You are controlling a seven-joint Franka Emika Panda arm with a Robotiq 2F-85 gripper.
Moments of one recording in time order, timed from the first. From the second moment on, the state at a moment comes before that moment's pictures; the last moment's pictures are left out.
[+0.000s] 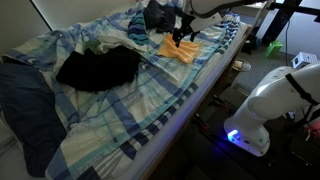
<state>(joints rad) -0.05 -0.53 0.05 -2.44 -0.04 2.08 0.26</state>
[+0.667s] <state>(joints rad) -0.11 -0.23 0.07 -2.20 -0.07 2.07 0.58</state>
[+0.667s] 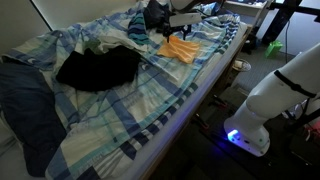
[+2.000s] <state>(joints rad) -0.08 0.01 0.01 -1.97 -0.10 2.01 0.77</state>
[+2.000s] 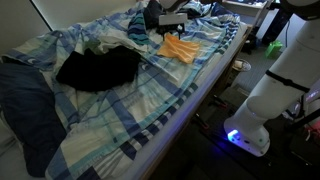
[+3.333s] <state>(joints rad) -0.05 0.51 -0.13 -1.40 -0.11 1.78 1.03</state>
